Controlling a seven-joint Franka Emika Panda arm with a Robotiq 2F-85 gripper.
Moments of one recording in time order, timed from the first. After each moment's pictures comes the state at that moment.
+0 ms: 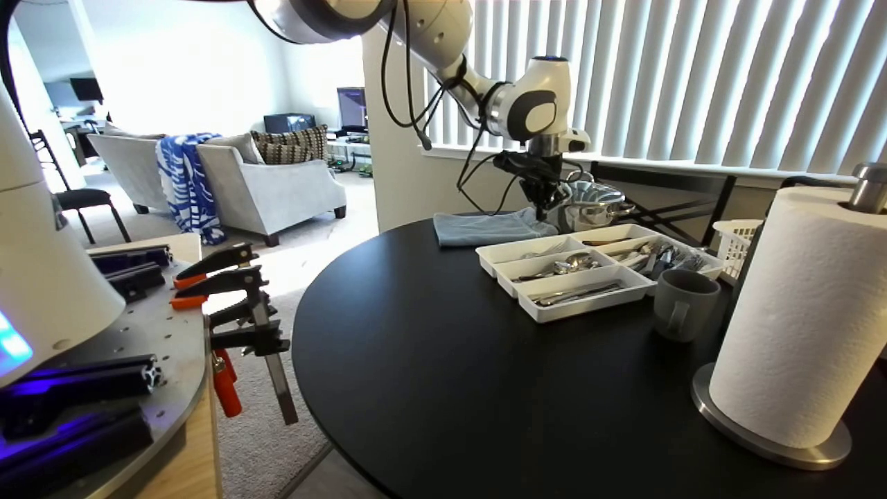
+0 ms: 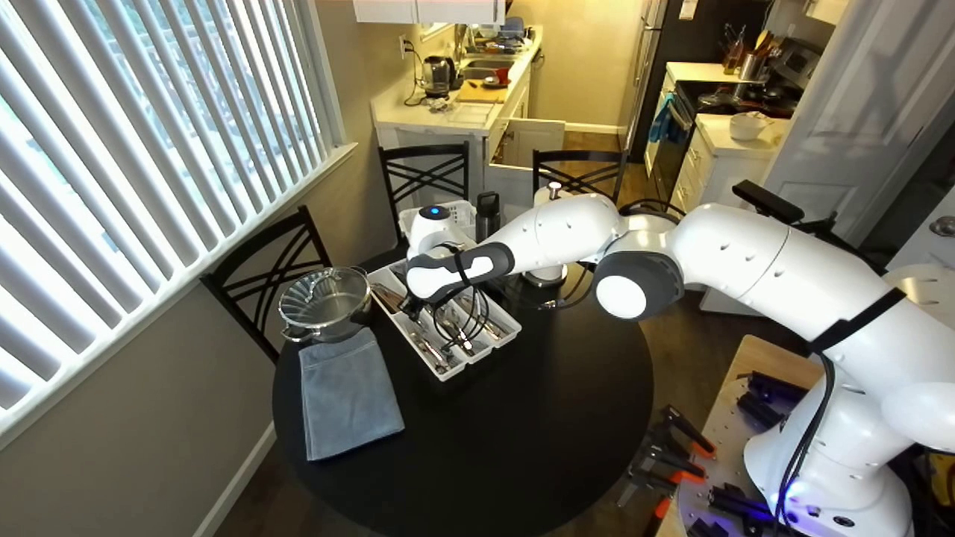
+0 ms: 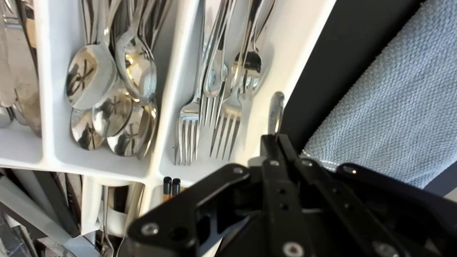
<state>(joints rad) 0.09 1.37 0.05 -0.80 0.09 2.40 -0.02</state>
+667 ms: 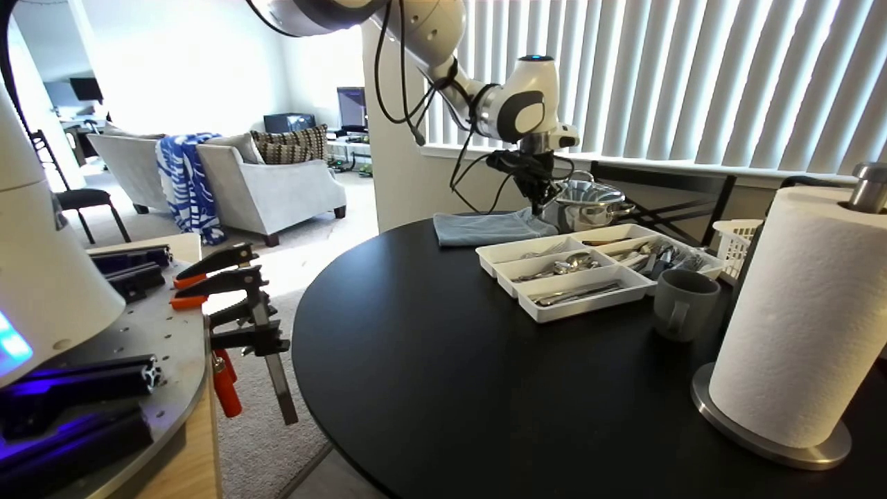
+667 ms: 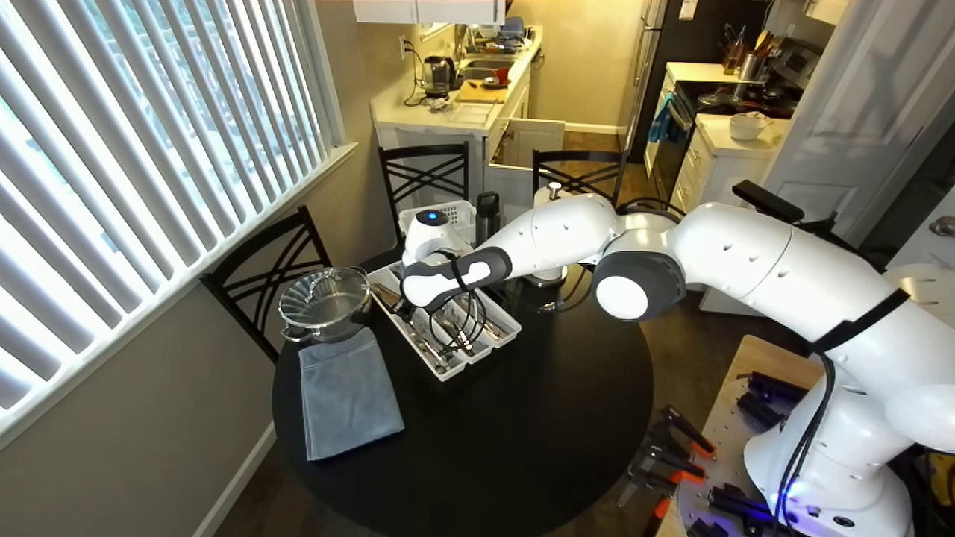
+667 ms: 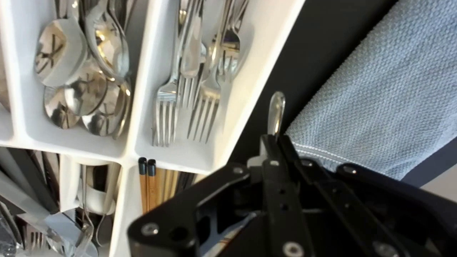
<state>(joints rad) 0.13 1.33 0.04 -0.87 0.09 2.51 -0.01</state>
